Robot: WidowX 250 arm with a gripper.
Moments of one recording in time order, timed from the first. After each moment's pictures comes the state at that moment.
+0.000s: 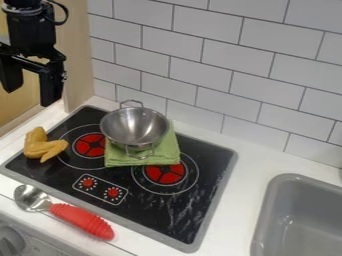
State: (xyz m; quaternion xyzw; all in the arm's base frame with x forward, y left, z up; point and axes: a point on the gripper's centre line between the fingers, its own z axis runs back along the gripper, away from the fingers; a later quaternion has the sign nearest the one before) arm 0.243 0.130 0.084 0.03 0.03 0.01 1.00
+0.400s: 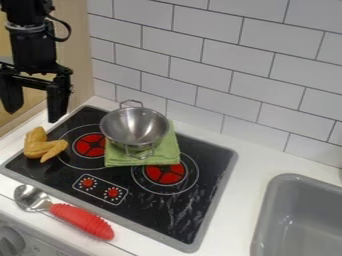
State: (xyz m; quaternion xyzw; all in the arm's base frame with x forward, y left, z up) arm 0.234 0.107 0.070 -0.01 0.07 0.10 0.99
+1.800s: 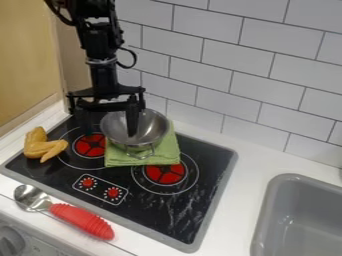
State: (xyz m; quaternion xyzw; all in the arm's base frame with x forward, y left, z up) arm 0.288 0.051 0.024 -0.05 0.07 0.25 0.96
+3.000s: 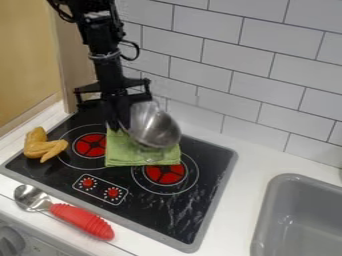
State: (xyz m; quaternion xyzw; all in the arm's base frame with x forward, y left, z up) arm 0.297 0.043 0.038 -0.09 0.04 0.24 0.97
